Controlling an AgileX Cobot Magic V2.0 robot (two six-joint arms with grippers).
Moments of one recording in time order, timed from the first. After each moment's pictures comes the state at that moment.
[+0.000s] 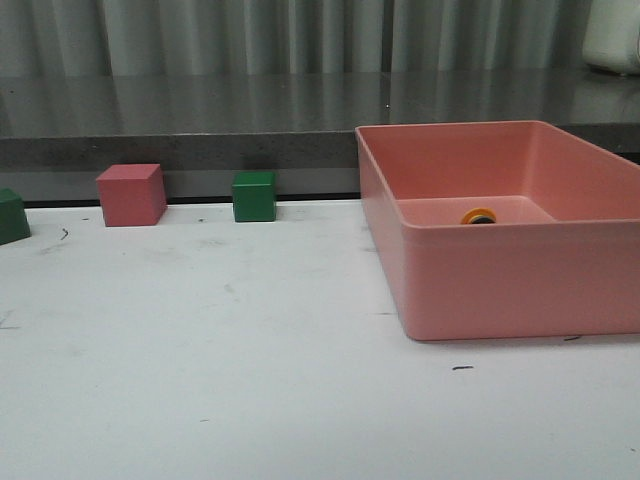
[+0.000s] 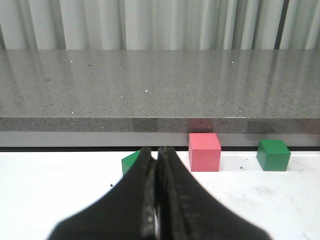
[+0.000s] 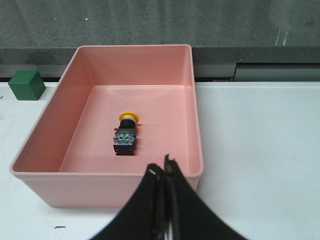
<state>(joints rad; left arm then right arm) -0.01 0.46 -0.42 0.19 0.14 -0.18 0.02 0.48 -0.49 0.12 0.41 -0.03</state>
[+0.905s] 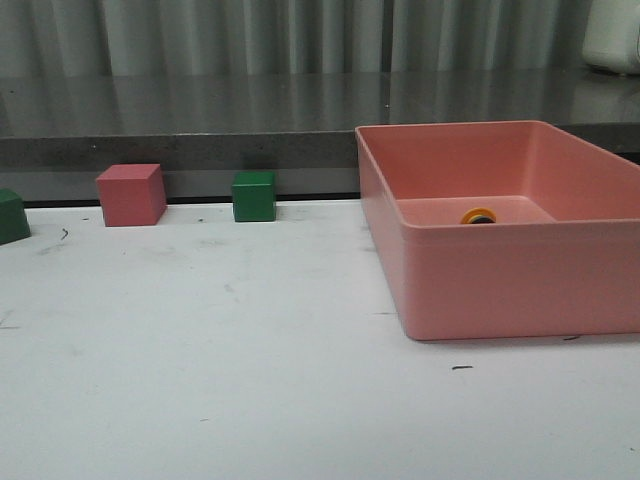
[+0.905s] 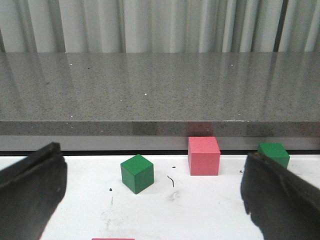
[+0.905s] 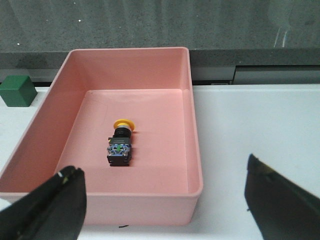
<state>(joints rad) -0.01 0.46 -0.42 0.19 0.13 -0.18 0.02 0.67 -0.52 0.12 0.28 -0.03</state>
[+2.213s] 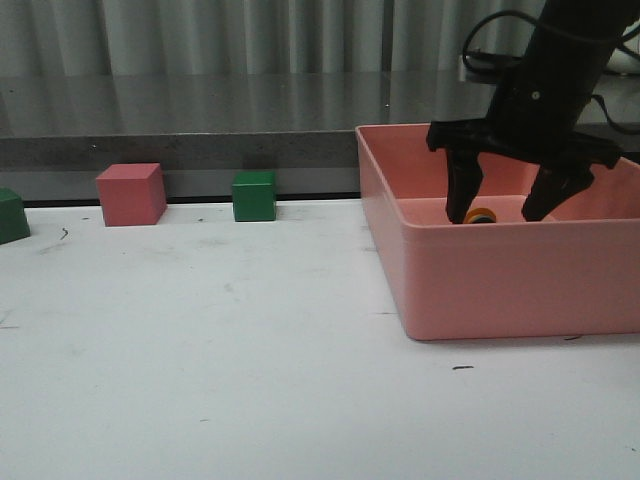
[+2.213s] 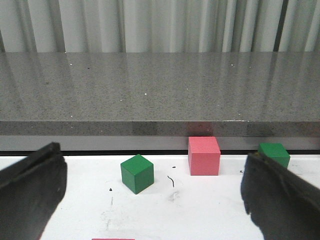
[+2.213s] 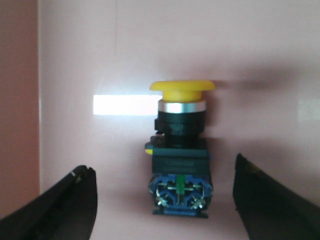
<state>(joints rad) -0.01 0.46 -0.42 0.19 0.13 -0.18 0.18 1.99 -1.49 0.12 0.75 0.18</state>
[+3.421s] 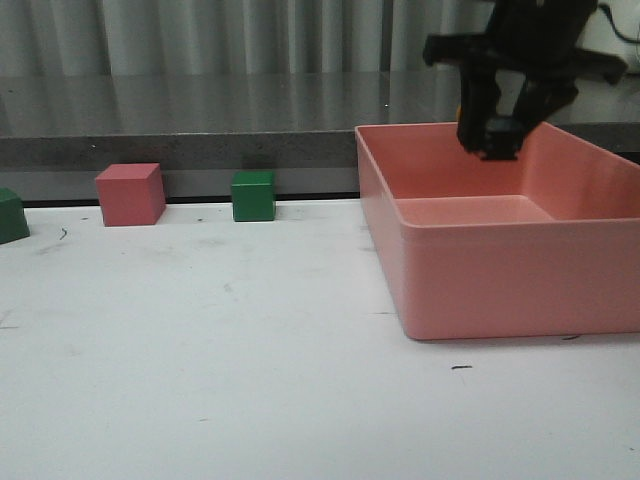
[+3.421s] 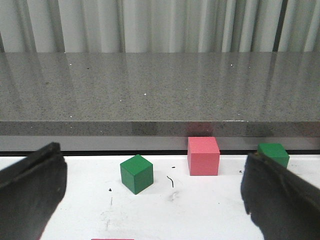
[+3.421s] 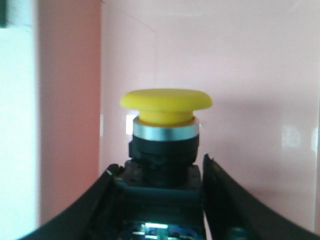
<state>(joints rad) -0.01 0.46 -0.42 0.19 0.13 -0.18 0.23 1.86 -1.65 0.09 0.92 0.19</state>
